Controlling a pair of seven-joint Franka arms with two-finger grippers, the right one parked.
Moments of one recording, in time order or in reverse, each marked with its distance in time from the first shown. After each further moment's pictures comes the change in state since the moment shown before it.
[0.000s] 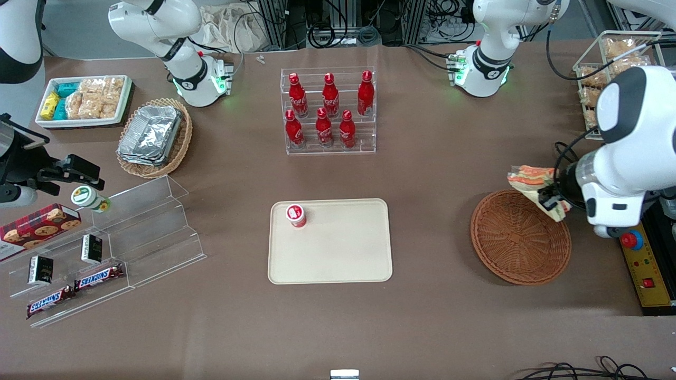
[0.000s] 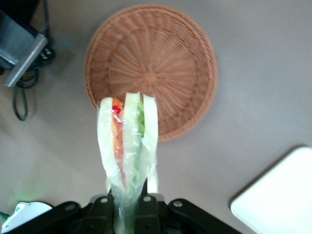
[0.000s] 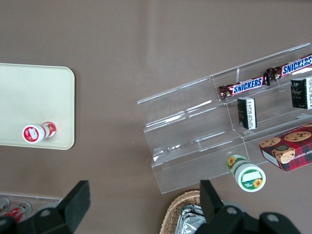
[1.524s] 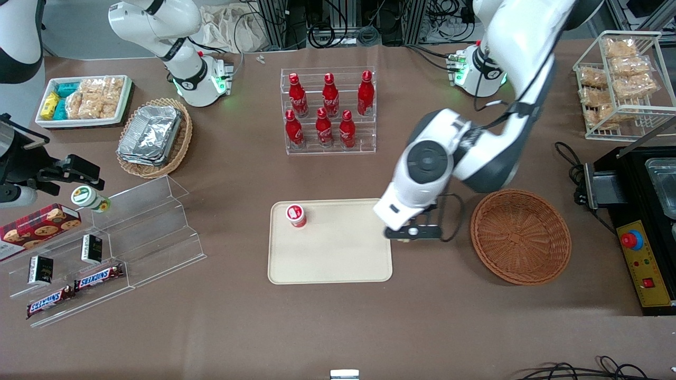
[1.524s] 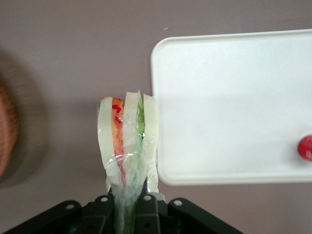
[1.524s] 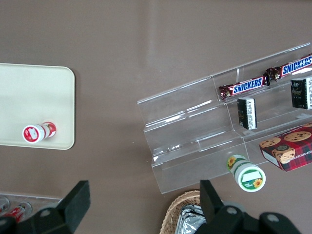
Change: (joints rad) arm -0.318 0.361 -0.205 0.107 0.212 0.333 0.131
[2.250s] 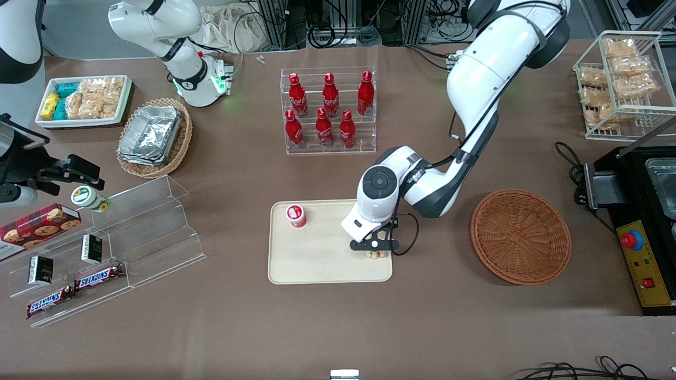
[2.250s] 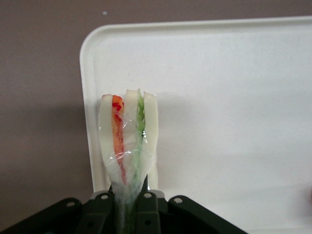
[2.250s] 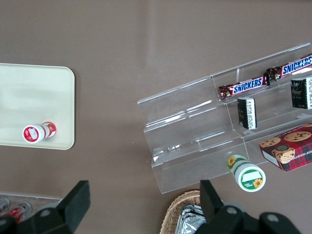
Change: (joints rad) arm -0.047 0.221 0.004 0.005 0.071 0.268 -0.086
